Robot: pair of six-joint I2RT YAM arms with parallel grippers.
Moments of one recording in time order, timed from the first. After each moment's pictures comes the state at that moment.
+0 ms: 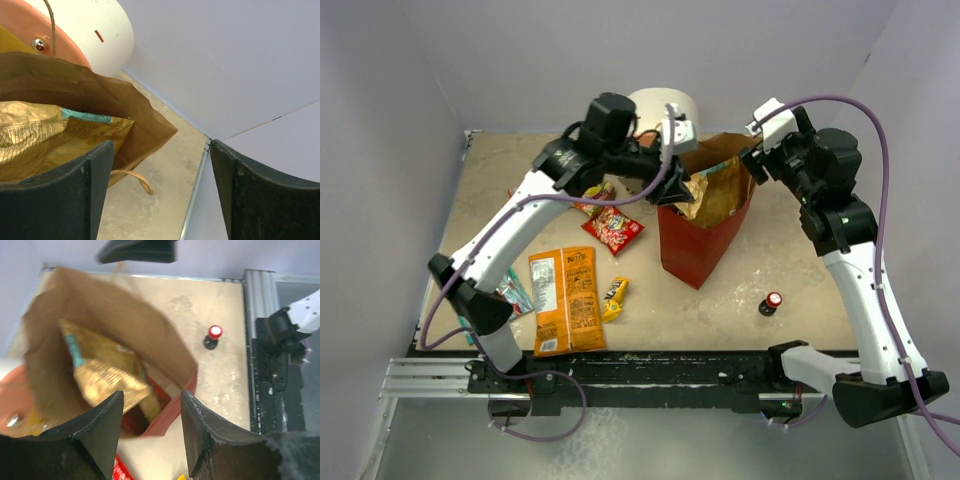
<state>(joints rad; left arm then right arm) -0.71 1.72 2.02 -0.72 0.72 0.30 0.22 1.12 1.42 -0.45 -0.04 -0.59</state>
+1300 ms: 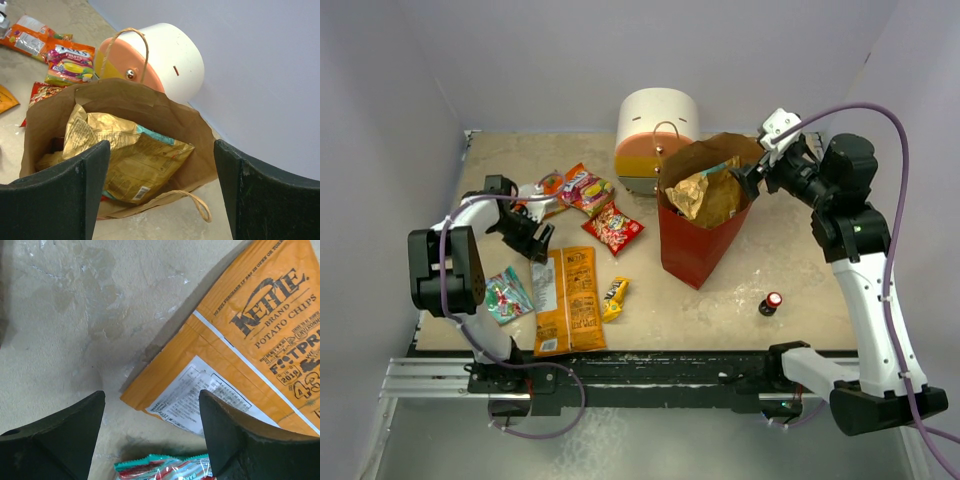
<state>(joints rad) 0.10 1.74 1.13 -0.78 0.42 0.66 0.15 1.08 1.41 -0.49 -0.46 -0.48</state>
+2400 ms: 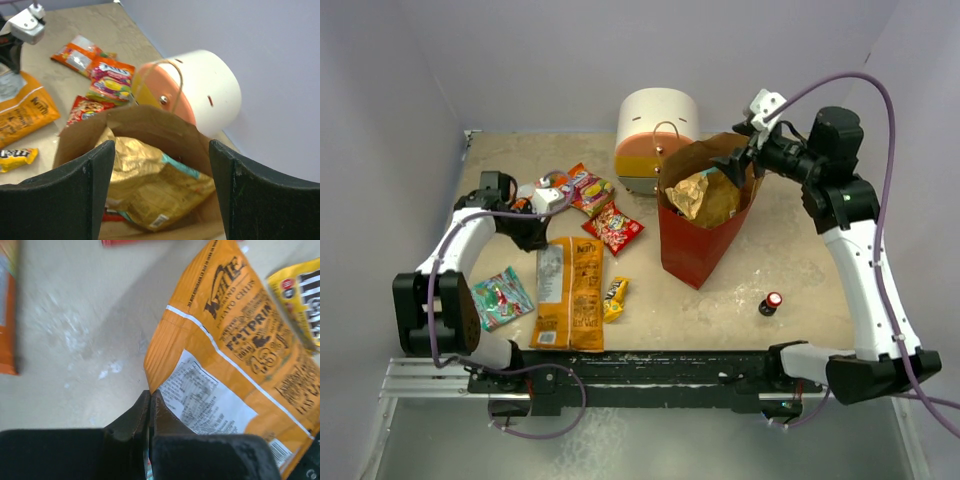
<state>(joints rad) 0.05 1.51 1.03 -0.77 0.53 0.72 0.16 1.22 1.53 -0.50 -0.64 -0.44</state>
